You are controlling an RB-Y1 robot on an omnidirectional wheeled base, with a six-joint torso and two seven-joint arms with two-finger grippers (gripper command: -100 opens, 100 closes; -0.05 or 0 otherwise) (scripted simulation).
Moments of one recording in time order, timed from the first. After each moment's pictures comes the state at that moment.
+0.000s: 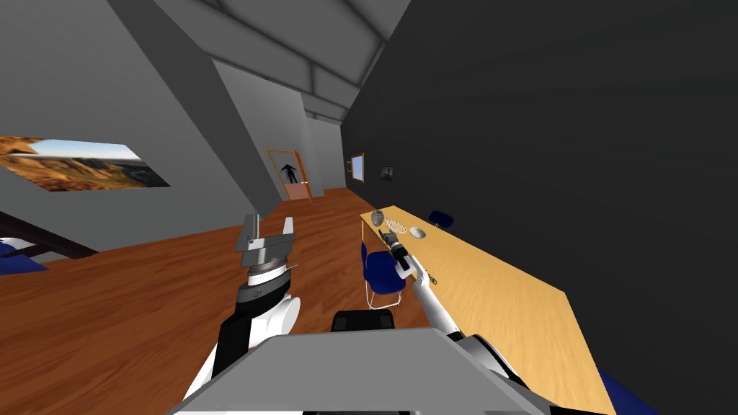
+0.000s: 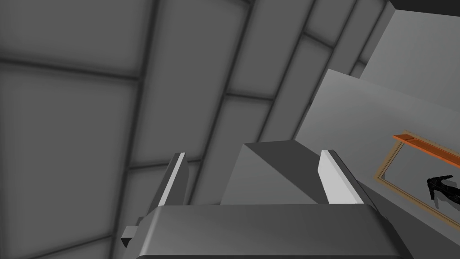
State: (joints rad) left arm 0.52 -0.03 -0.02 -2.37 0.05 -0.60 0.06; right arm -0.16 -0.19 0.12 -1.34 0.56 -0.21 0.57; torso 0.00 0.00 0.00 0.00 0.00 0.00
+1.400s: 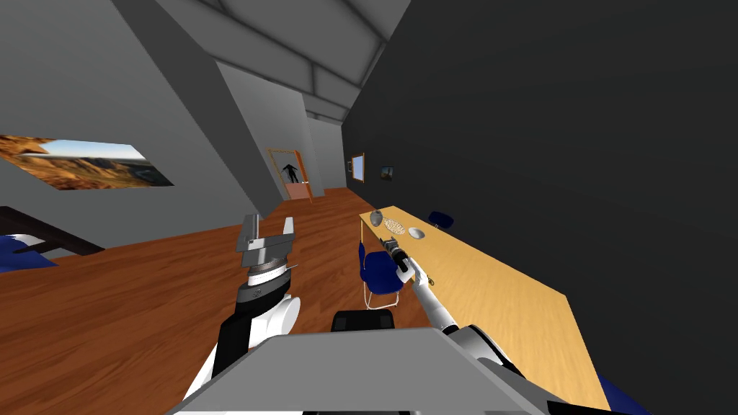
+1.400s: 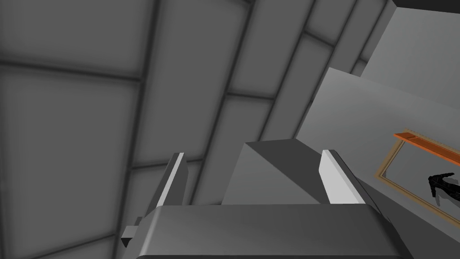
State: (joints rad) left arm 0.52 -0.03 -0.02 -2.37 0.05 -0.60 0.06; right arm -0.21 -0.22 0.15 -1.14 0.60 -0.15 0.69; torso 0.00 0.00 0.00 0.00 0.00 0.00
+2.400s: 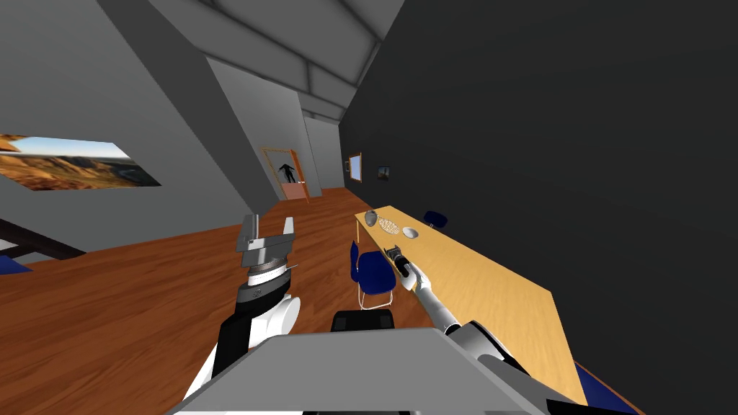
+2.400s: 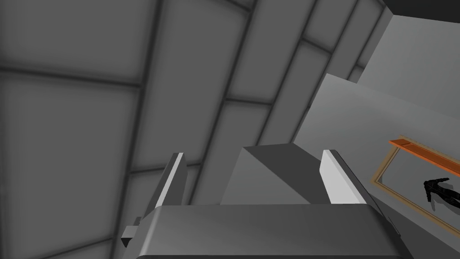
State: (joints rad) left arm 0.52 -0.03 -0.02 -2.37 0.05 -0.60 0.06; right arm -0.22 -0.26 0.21 -0.98 0.63 -0.06 0.79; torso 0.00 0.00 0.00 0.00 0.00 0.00
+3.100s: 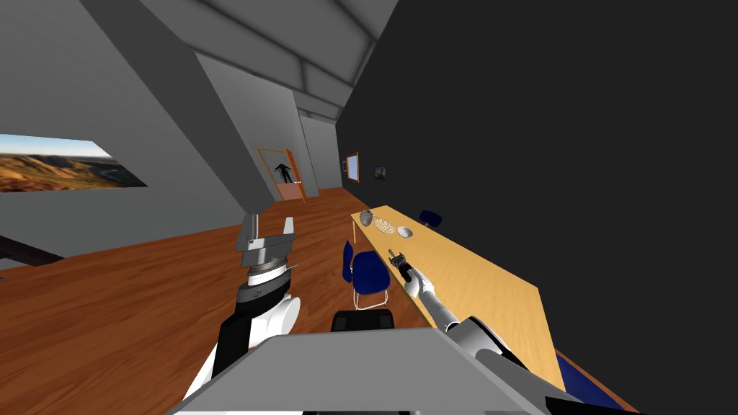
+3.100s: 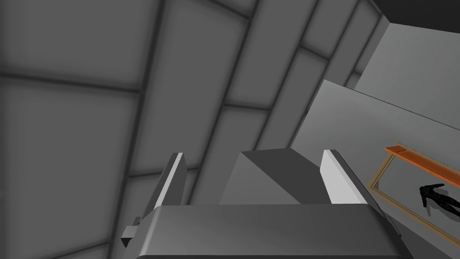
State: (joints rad) left arm 0.52 -0.03 -0.02 -2.37 0.05 -0.60 0.06; right arm -0.24 -0.28 0.22 -0.78 0.66 -0.03 0.90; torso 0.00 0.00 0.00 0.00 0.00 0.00
